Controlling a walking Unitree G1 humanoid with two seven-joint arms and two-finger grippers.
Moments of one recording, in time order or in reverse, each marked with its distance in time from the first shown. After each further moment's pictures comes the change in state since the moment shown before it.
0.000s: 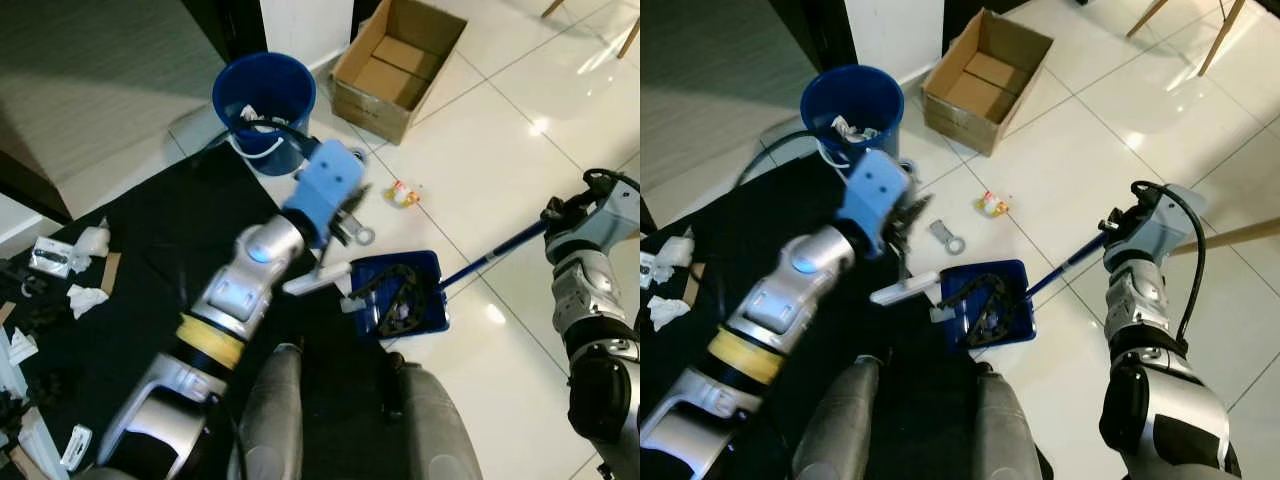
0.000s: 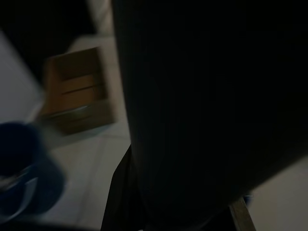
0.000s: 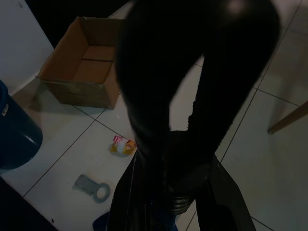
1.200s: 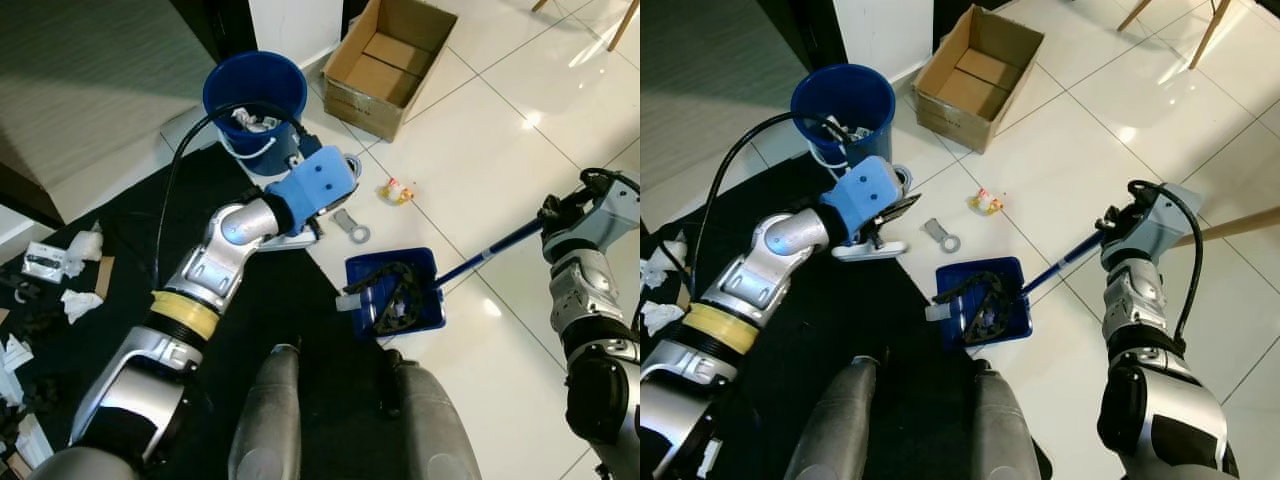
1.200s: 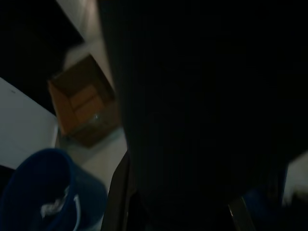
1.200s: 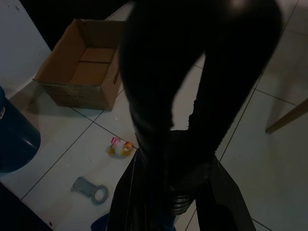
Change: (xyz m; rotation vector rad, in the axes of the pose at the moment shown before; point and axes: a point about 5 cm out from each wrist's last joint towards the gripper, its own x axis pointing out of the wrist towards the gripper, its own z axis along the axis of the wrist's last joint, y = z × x) left arm -0.033 0.067 -0.014 0.338 0.169 -0.071; right arm 0.000 0.001 0.002 0.001 -0.012 0.016
